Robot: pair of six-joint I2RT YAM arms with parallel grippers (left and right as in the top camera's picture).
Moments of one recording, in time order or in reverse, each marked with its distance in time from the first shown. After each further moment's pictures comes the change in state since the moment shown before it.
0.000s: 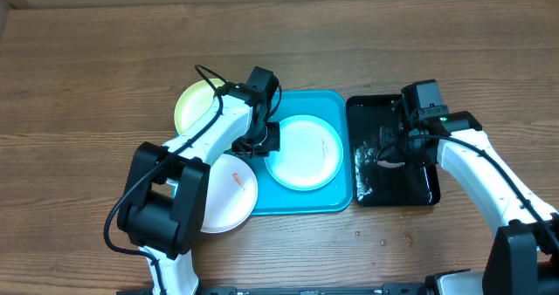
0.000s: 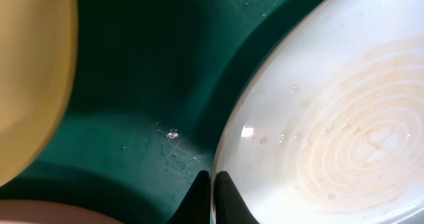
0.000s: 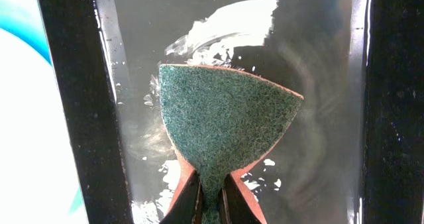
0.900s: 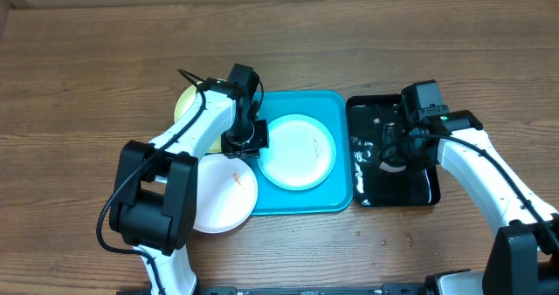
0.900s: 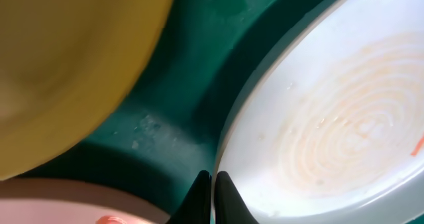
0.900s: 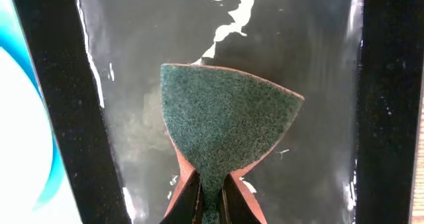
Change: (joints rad) left arm 0.088 0.000 0.000 -0.061 0.090 0.003; right arm 0.000 0.000 0.008 -0.054 0.011 0.019
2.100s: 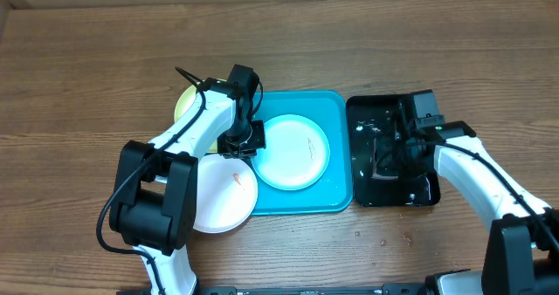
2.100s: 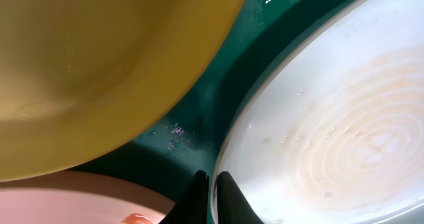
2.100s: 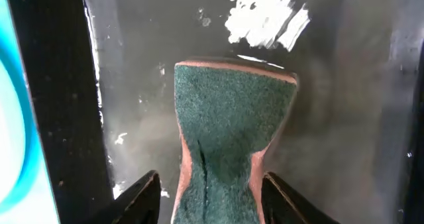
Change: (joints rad) left arm 0.000 0.000 0.000 -0.006 -0.077 -0.023; right arm 0.000 0.013 -0.102 0.143 -0.051 -0.055
